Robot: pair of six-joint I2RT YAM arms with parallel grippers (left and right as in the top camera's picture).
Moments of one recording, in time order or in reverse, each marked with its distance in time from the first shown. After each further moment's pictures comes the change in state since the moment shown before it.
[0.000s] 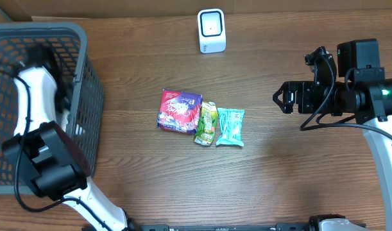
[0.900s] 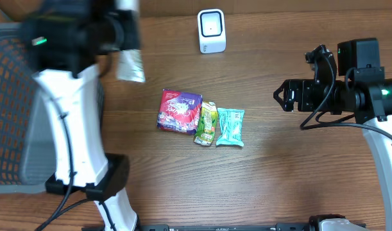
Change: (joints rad) left arm -0.604 -0.036 1.003 -0.545 0.241 -0.139; right arm -0.005 0.000 -0.003 0.043 0.000 0.025
